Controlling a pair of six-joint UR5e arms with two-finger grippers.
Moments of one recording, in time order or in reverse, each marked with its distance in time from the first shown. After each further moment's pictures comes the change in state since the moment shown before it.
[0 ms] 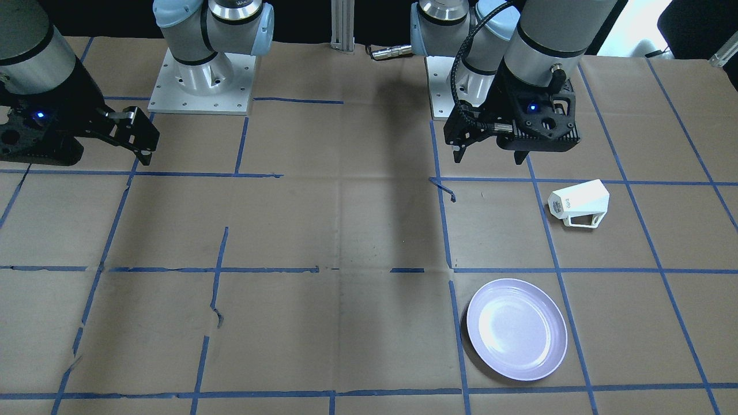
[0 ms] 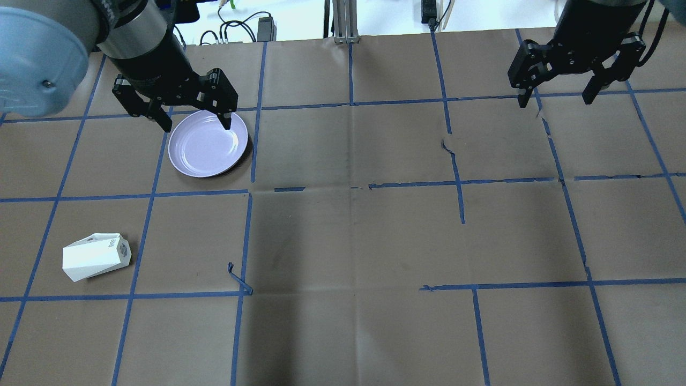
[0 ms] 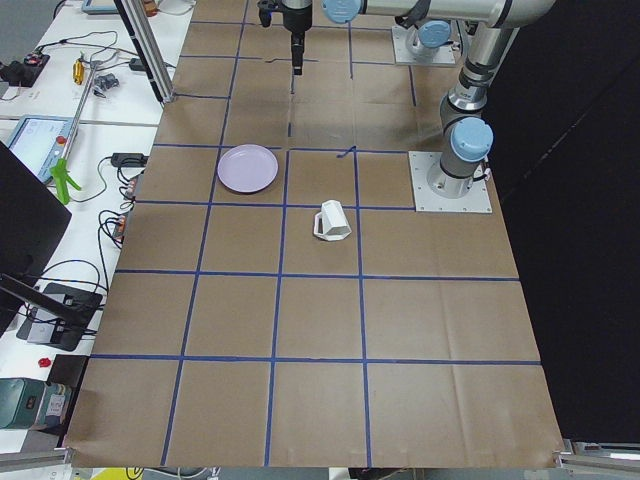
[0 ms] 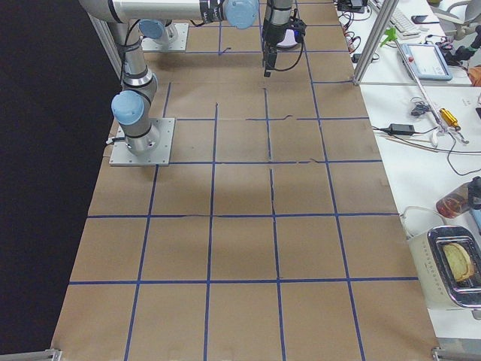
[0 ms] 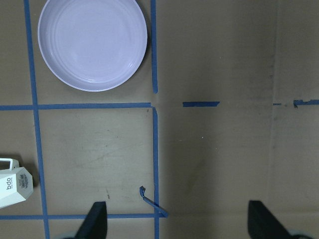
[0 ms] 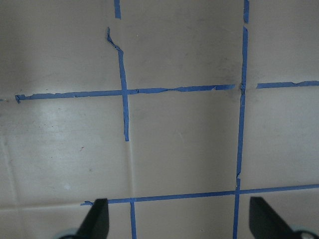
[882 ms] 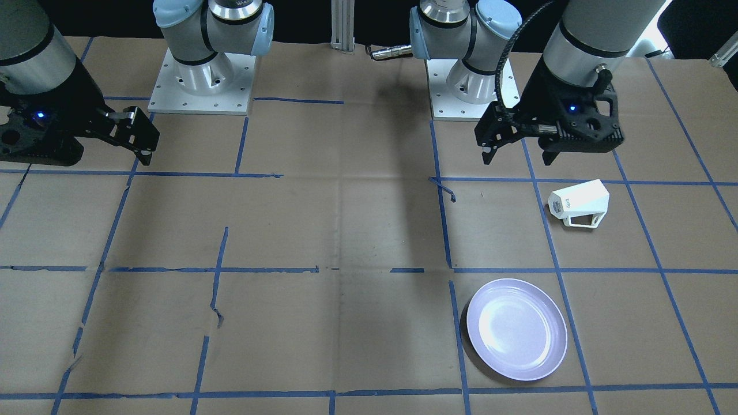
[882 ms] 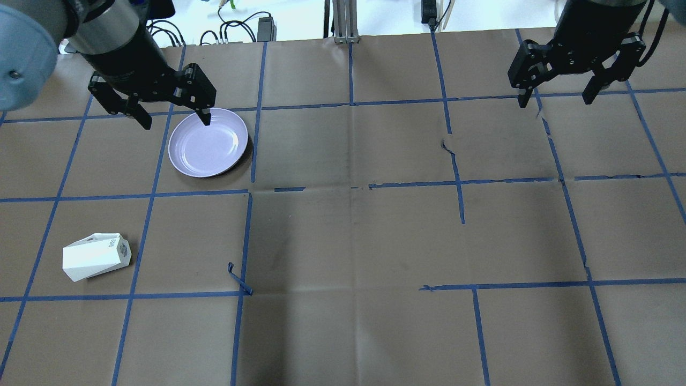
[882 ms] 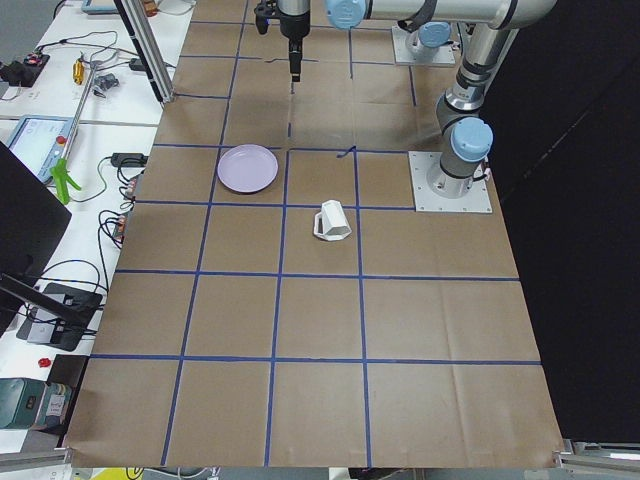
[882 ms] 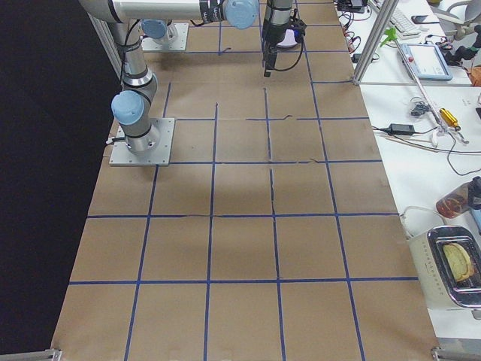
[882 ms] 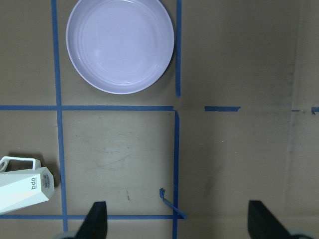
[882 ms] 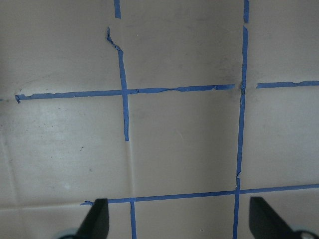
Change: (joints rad) left arm 0.132 0.023 -0.003 -0.018 -0.023 0.106; right arm 0.000 0.000 0.000 0.001 0.000 0.000
